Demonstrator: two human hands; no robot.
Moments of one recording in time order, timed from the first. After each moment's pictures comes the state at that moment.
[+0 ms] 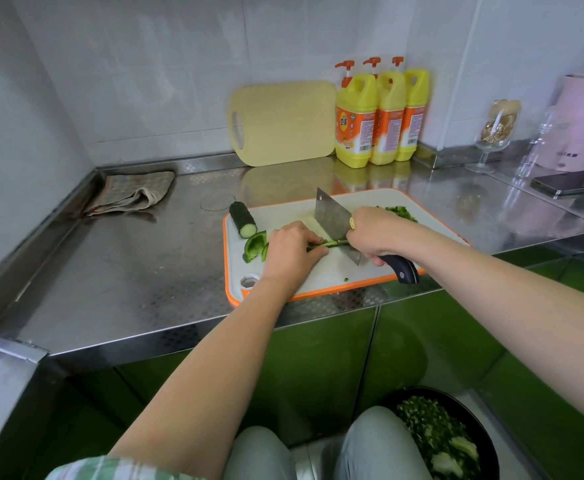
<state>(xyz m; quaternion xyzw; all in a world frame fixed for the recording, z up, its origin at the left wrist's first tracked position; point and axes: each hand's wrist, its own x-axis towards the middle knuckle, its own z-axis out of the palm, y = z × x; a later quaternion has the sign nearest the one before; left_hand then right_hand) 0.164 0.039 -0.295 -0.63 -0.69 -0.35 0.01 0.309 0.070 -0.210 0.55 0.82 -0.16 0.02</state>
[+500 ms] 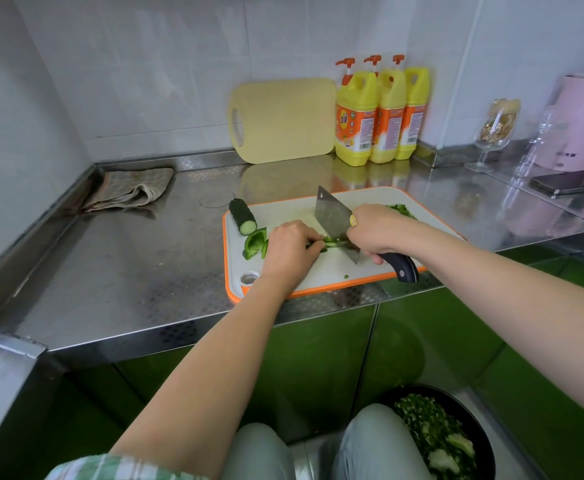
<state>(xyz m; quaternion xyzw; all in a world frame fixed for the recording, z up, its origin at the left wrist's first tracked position) 0.164 0.038 -0.294 -0.63 -0.69 -0.36 0.00 0.313 0.063 -0.204 0.55 0.82 -0.19 -0.01</state>
